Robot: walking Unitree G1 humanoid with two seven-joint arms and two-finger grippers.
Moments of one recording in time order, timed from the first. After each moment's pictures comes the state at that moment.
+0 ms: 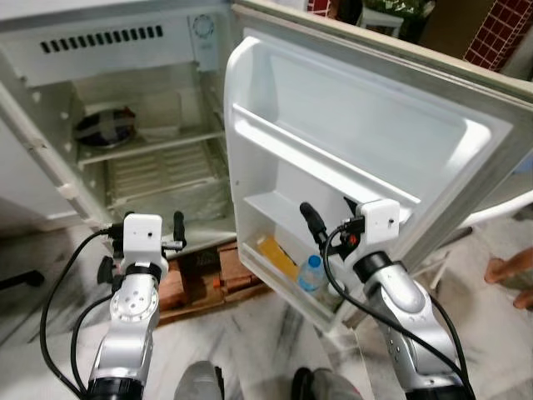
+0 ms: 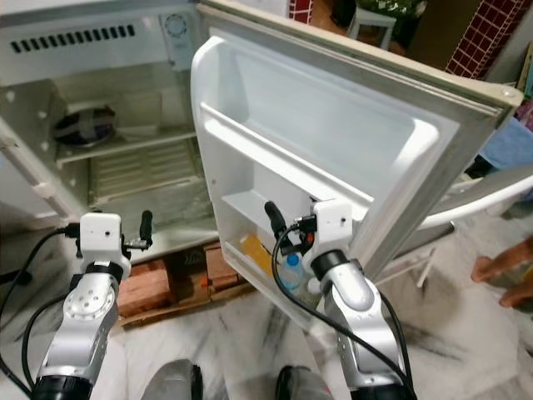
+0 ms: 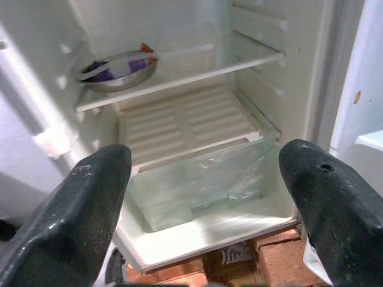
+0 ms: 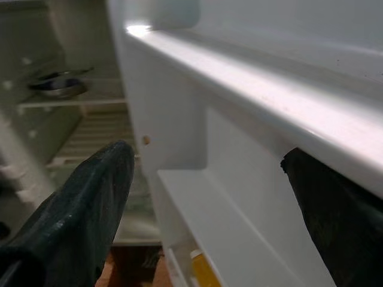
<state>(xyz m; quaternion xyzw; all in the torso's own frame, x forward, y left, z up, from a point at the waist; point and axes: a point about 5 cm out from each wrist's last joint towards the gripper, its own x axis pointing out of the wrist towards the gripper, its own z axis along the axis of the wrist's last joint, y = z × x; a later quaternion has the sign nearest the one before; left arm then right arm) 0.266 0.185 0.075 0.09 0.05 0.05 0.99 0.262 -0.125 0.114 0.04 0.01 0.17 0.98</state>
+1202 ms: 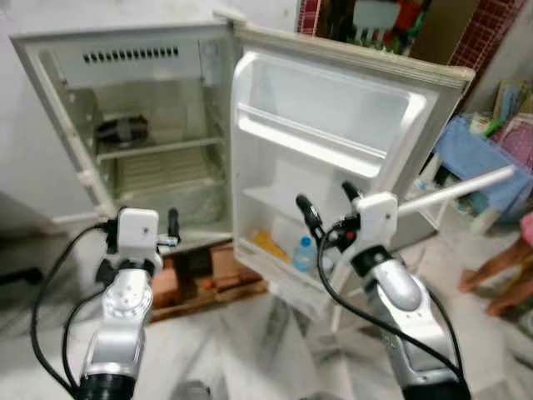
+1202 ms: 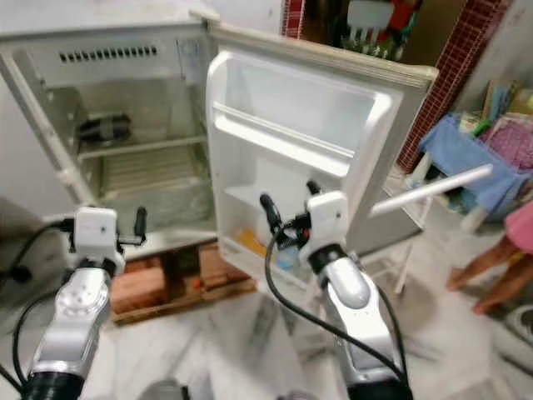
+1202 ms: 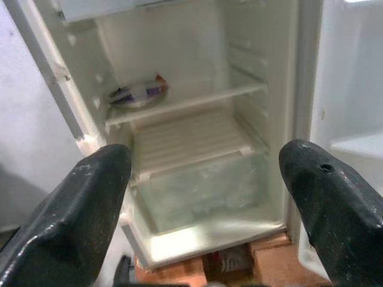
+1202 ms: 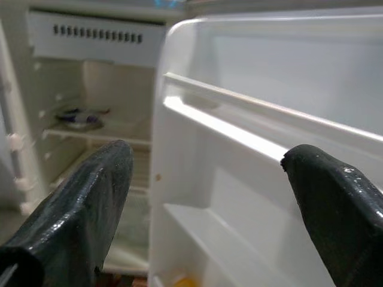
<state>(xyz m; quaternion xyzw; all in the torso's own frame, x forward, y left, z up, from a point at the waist) 0.266 0.191 0.074 0.11 0.06 0.06 0.99 0.267 -0.123 0.134 -0.01 -0.06 0.18 0.98</state>
